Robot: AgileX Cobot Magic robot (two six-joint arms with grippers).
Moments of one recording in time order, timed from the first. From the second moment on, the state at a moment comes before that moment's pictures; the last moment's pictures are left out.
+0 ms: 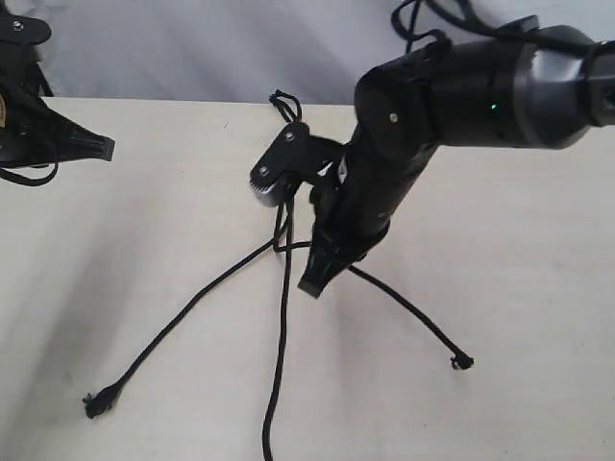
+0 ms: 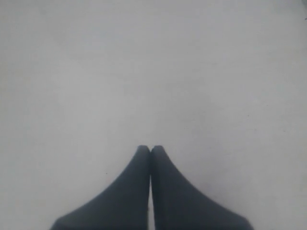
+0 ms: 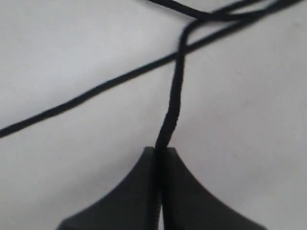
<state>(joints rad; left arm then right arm) -0.11 1.49 -0.90 0.56 0.36 -0.56 0.54 1.83 -1.24 0.00 0.75 -0.43</state>
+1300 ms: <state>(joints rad) -0.61 1.56 -0.95 0.45 0.31 -0.50 0.08 1.54 -0.98 -0.02 0.23 -0.31</state>
